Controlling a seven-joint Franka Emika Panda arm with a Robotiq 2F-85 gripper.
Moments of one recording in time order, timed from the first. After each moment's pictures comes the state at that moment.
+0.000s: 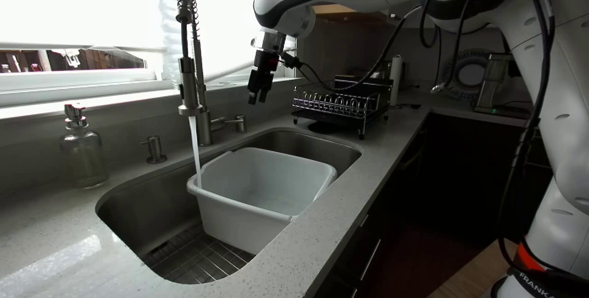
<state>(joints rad) 0.11 0.54 0.22 -1.28 0.09 1.94 -0.57</state>
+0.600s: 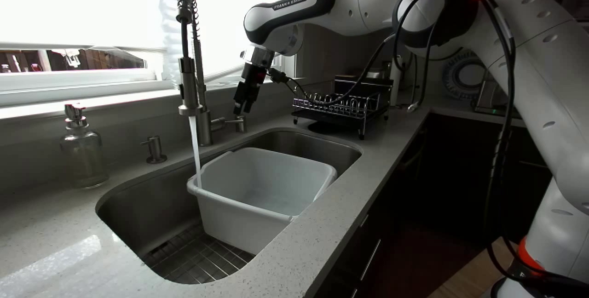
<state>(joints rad) 0.12 0.73 0.26 -1.10 0.12 1.97 -0.62</state>
